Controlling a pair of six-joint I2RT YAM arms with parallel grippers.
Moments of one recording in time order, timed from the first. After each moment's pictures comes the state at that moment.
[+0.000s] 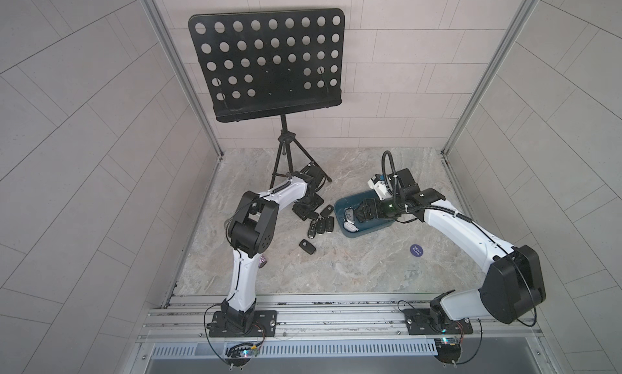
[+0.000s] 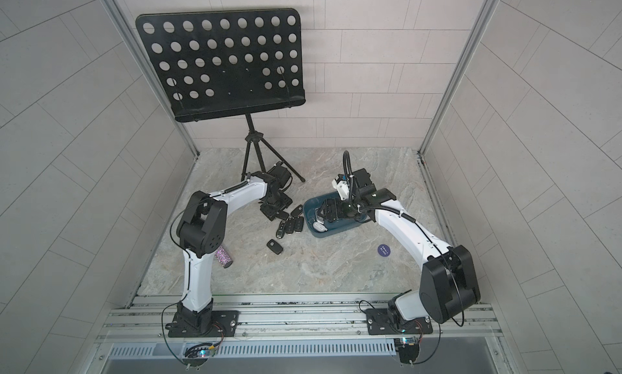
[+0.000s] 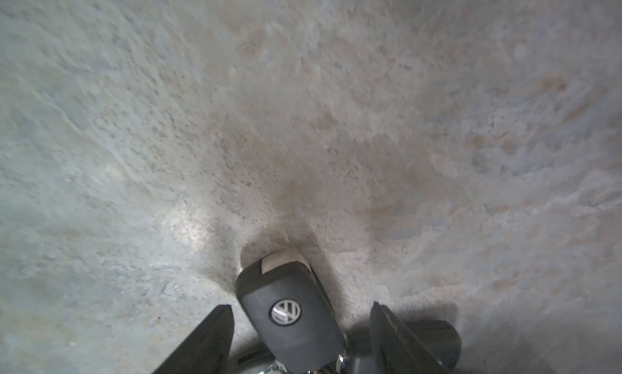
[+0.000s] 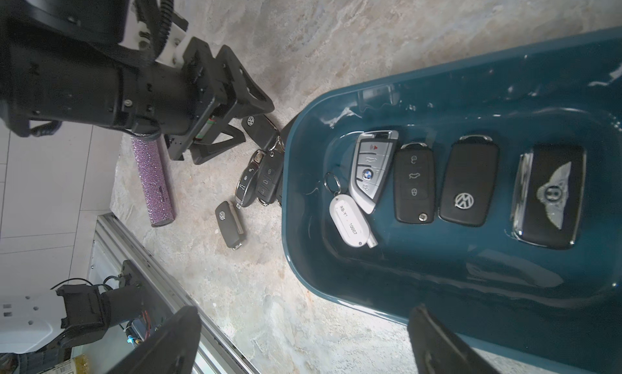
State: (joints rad) left arm -0.47 2.11 1.59 -0.88 -0.02 -1.28; right arm 0.36 1.42 1.13 -0.66 -0.45 0.31
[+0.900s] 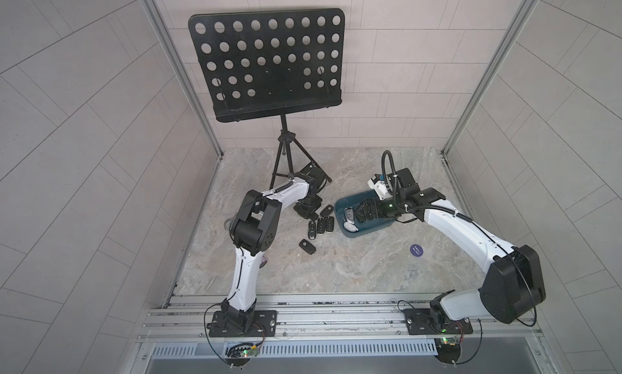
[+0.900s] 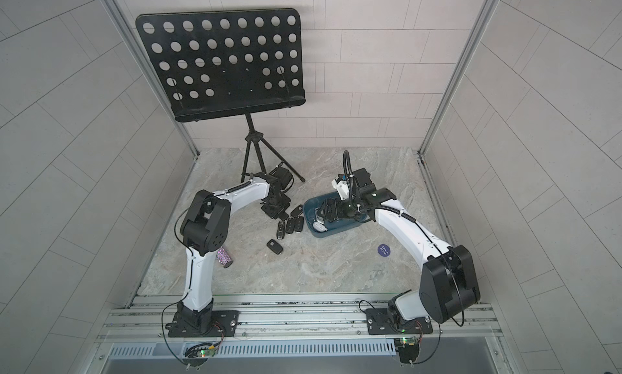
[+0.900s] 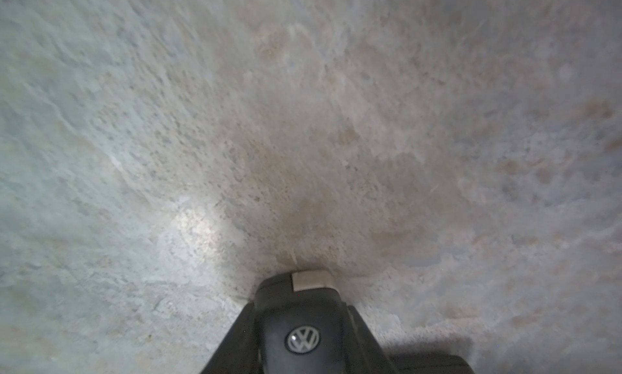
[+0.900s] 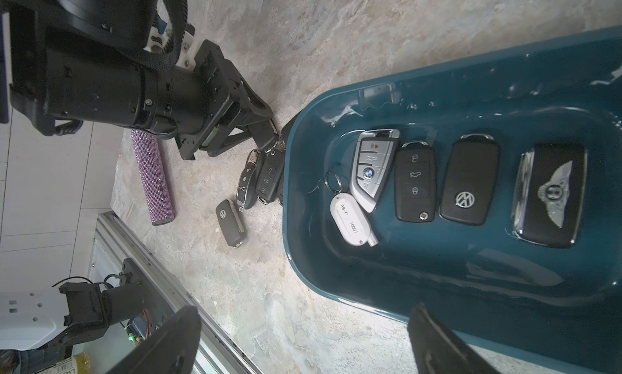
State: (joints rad) left arm -0.47 2.14 1.60 -0.88 -0.05 -1.33; right arm 0.36 1.42 1.13 -0.67 -0.45 0.30
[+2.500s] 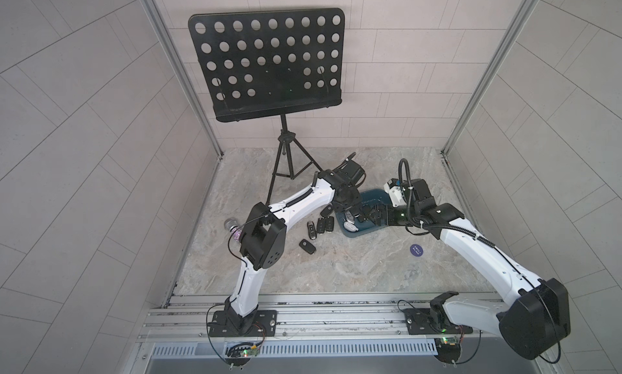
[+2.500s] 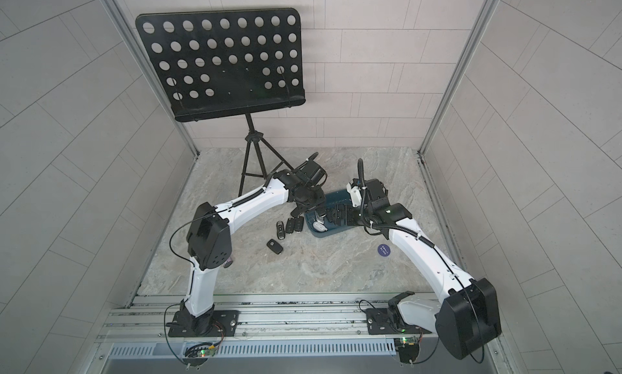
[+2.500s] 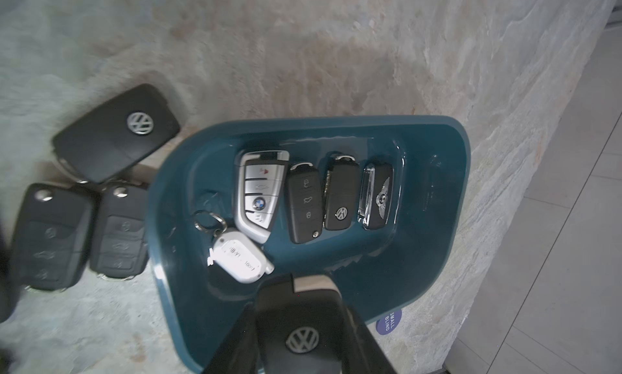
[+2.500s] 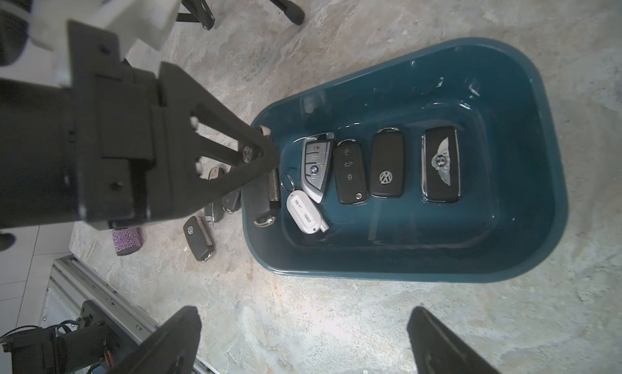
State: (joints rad) left arm -0.75 2.10 1.87 -0.89 0.10 -1.11; right arm 0.33 1.20 0.96 -0.63 -0.29 0.37
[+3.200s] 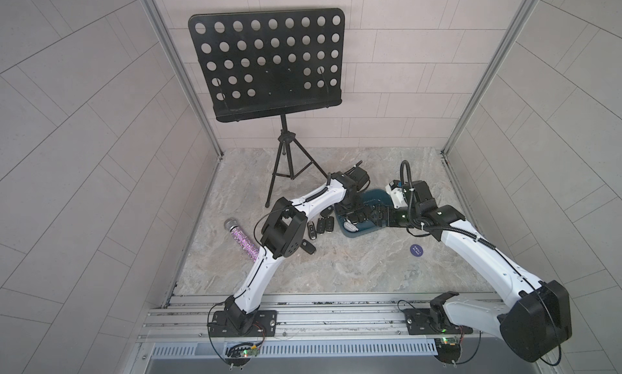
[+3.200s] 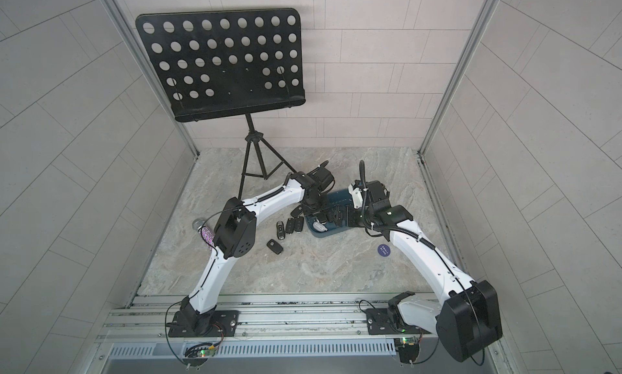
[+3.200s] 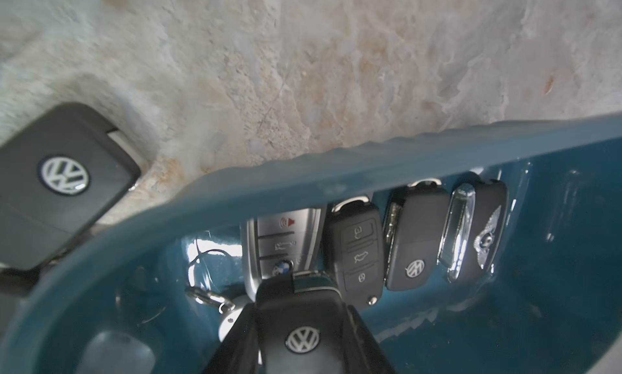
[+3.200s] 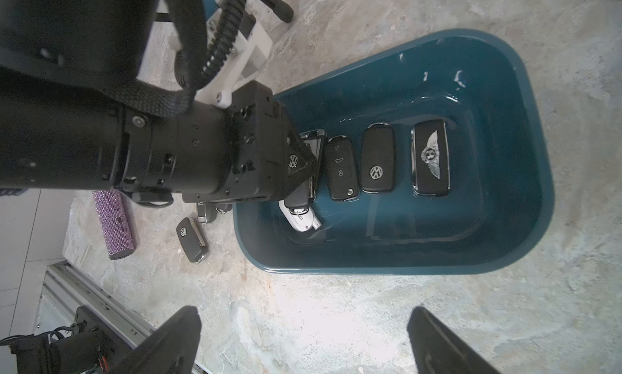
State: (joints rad) left arm -0.75 2.33 2.04 -1.00 0.08 -1.00; right arm 0.32 1.19 0.94 -0.63 -0.28 0.38
